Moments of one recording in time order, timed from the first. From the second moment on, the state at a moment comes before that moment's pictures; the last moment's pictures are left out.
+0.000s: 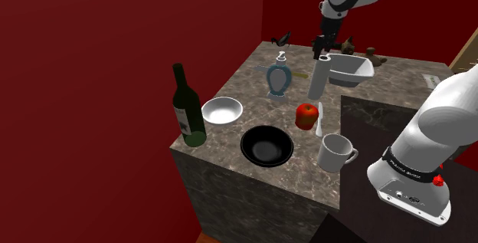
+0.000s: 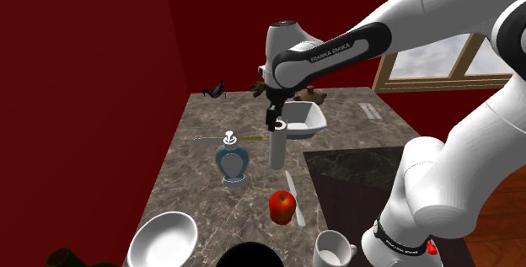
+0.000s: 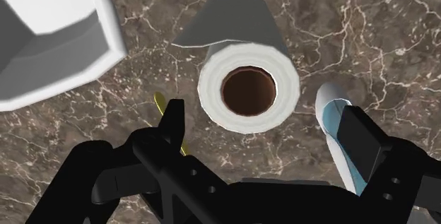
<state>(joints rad) -0.11 -0.31 -0.30 -2.41 -0.15 2.17 -0.30</state>
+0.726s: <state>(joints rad) -0.11 -0.24 -0.33 -2.45 -0.14 2.30 -0.32</state>
